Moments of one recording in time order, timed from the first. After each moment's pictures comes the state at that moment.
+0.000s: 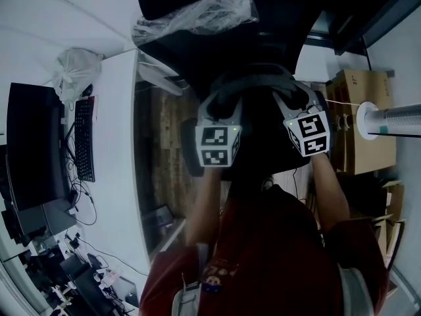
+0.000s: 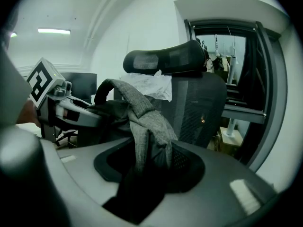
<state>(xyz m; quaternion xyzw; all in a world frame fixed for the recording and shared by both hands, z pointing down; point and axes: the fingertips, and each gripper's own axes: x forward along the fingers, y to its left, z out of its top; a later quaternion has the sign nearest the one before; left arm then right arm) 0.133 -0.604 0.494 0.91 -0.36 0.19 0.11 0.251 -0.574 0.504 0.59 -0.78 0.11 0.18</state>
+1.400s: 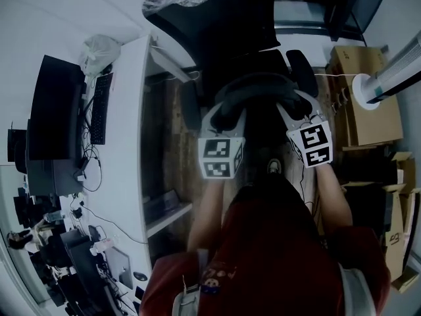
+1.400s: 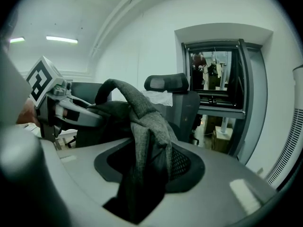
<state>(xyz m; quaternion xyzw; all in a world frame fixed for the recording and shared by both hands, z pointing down) 0.119 -0.295 0.440 0.90 -0.37 0.20 0.07 0.234 -0.267 0.457 0.60 -0.78 0.10 0.14</state>
